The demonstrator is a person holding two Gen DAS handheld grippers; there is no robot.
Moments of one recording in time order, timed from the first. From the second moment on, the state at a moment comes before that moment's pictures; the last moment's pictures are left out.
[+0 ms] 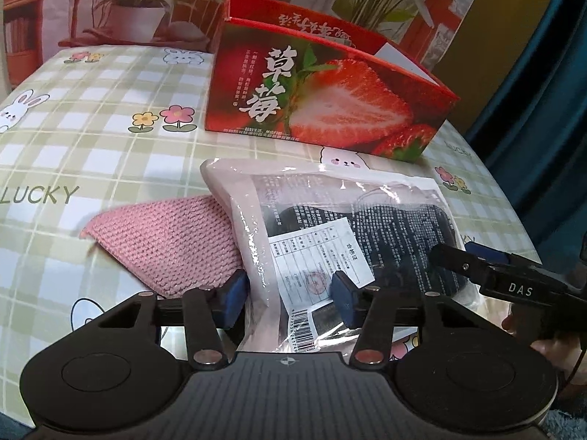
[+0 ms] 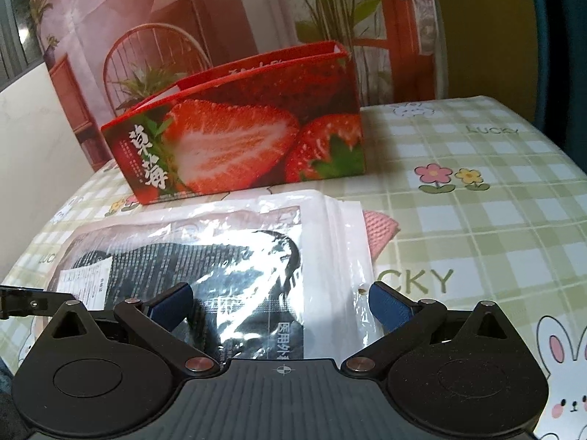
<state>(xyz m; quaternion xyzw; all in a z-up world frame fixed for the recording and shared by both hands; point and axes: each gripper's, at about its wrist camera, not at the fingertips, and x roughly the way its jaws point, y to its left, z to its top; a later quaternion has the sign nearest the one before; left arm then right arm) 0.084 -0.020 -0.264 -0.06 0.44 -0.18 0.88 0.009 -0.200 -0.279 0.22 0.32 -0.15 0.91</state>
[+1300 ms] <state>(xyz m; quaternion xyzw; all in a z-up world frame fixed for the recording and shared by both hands) 0.082 -0.007 -0.234 -0.09 0.38 -0.20 0.90 0.006 -0.193 -0.237 0.20 0.28 -0.08 0.93</state>
